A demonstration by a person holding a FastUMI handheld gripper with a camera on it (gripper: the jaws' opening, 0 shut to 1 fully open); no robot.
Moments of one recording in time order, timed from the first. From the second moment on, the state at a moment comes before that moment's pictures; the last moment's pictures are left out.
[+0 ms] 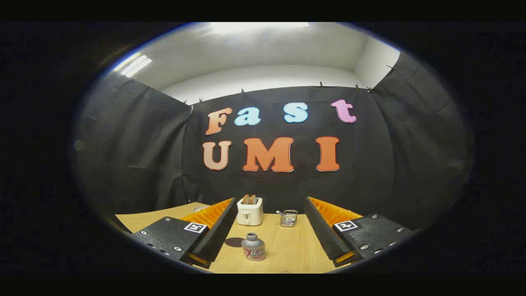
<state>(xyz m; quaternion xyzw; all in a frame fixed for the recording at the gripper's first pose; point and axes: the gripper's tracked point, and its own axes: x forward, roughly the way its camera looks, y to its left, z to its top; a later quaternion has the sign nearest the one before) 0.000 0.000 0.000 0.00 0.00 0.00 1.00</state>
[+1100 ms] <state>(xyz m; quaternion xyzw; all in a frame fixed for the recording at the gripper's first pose) 0.022 0.010 -0.028 0.03 0.02 -0.01 1.00</state>
